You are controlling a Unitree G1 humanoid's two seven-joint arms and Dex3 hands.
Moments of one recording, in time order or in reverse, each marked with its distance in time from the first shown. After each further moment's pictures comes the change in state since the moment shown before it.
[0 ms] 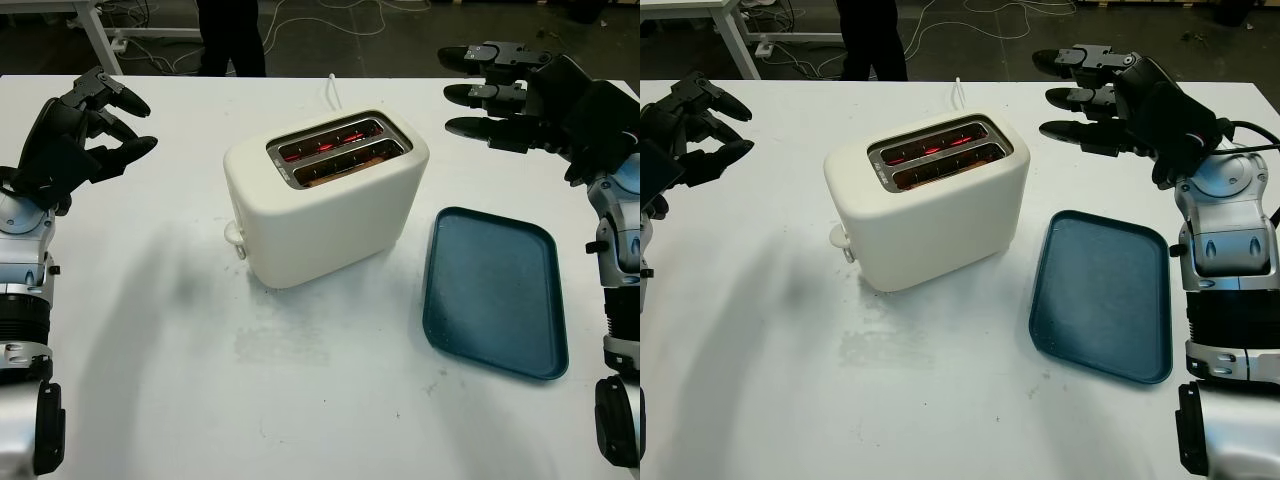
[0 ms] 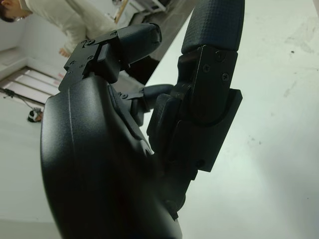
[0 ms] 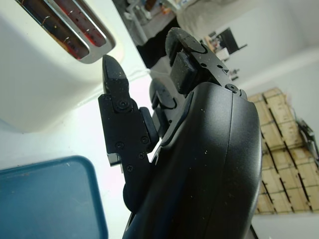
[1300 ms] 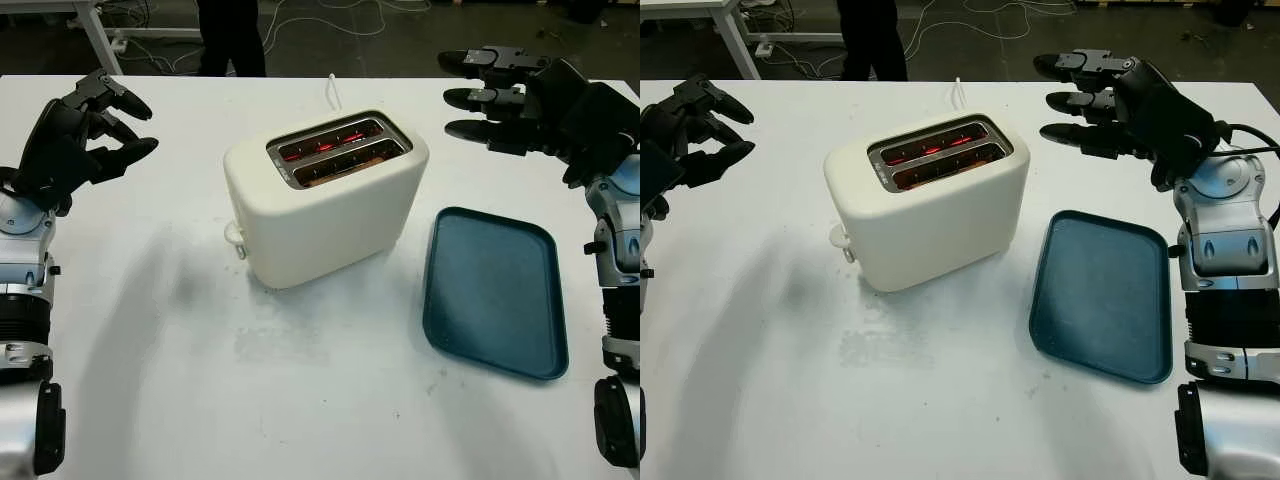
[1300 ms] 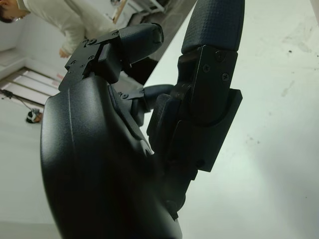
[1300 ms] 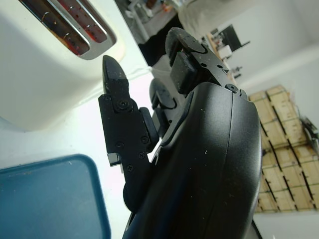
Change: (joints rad) left arm 0.000 -0.001 0.000 0.003 0.000 -0.003 -0.008; right arm 0.000 0.003 0.000 0.019 0.001 -0.003 0.000
